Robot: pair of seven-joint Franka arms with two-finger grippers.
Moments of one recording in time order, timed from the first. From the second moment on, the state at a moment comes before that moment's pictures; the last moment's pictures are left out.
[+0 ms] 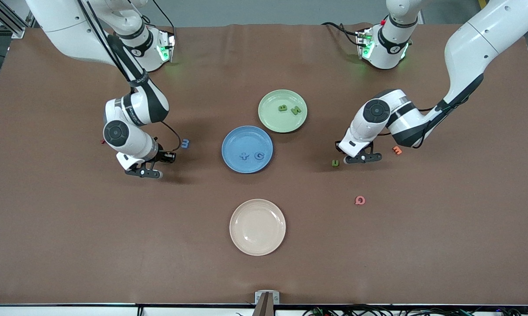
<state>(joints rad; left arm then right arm) 0.63 0.70 -1.01 -2.26 0.93 2.36 -1.13 0.09 0.40 0.17 -2.18 -0.03 2.43 0.46</state>
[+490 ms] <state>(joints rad) 0.63 0.70 -1.05 -2.26 0.93 2.36 -1.15 0.34 0.40 0.19 -1.98 -0.03 2.28 0.89</state>
